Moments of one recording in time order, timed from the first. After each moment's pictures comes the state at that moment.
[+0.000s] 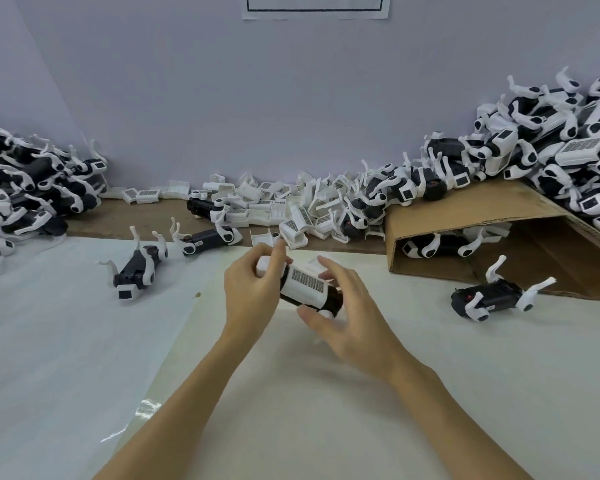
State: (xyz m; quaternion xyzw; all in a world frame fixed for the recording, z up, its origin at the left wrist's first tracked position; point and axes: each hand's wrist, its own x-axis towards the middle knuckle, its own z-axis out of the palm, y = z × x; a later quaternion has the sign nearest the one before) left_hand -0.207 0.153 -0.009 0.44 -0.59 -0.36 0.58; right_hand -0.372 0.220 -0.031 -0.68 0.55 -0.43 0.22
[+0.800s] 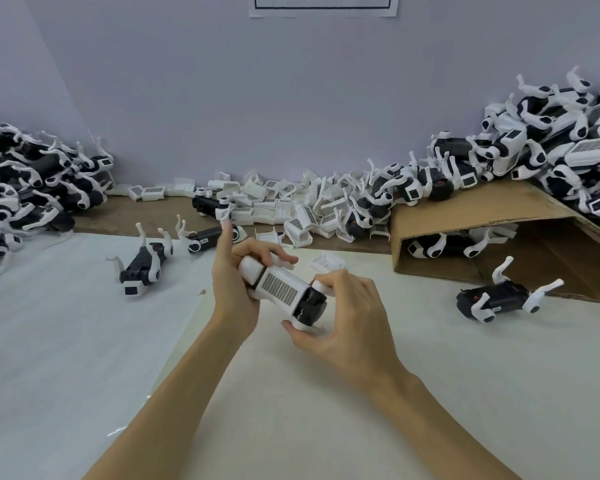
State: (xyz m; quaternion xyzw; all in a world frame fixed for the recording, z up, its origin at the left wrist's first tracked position) left_hand -0.187 0.141 0.004 0.28 -0.43 -0.61 0.61; right_hand -0.347 0.223 -0.037 -0.70 0.52 -0.47 -0.11
